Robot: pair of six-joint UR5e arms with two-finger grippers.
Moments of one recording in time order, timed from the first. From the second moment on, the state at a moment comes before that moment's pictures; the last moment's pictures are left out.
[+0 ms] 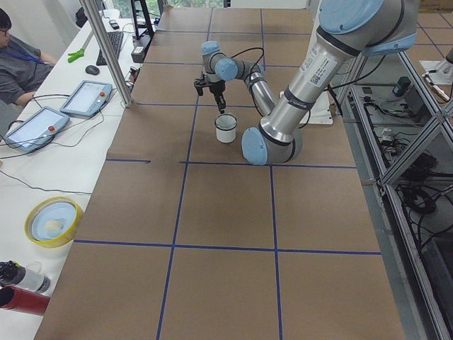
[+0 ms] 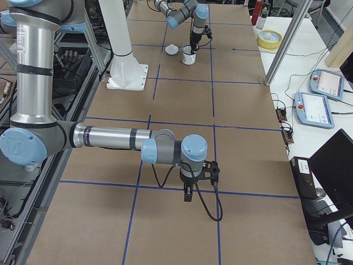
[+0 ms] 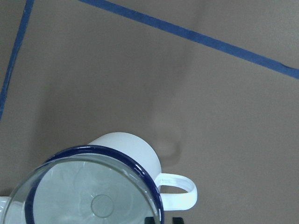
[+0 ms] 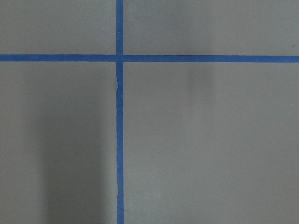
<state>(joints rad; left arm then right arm) -0.67 -2.28 -1.72 -1.28 -2.08 -1.37 1.57 -1.68 1.66 -1.57 2.29 0.01</state>
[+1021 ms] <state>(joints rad) -1.22 -1.60 -2.03 -1.63 -2.25 -0.43 1.57 -1.68 1.66 -1.57 2.29 0.01</state>
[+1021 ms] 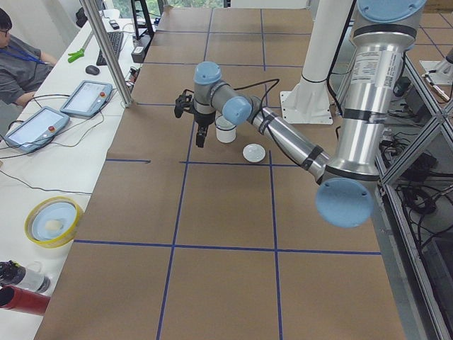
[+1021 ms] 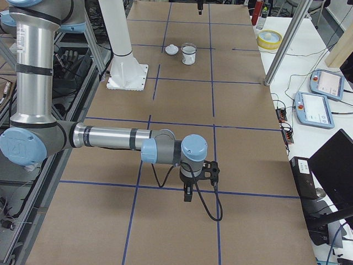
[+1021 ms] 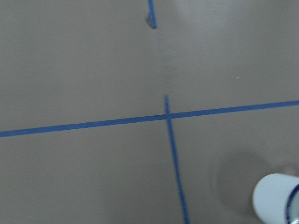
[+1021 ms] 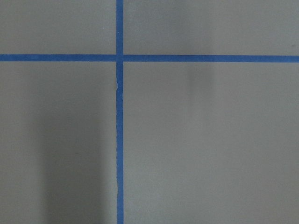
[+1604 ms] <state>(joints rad) -1.63 -1.41 -1.76 -1.64 -2.27 0.18 1.57 -1.68 1.66 -1.57 2.29 0.01</state>
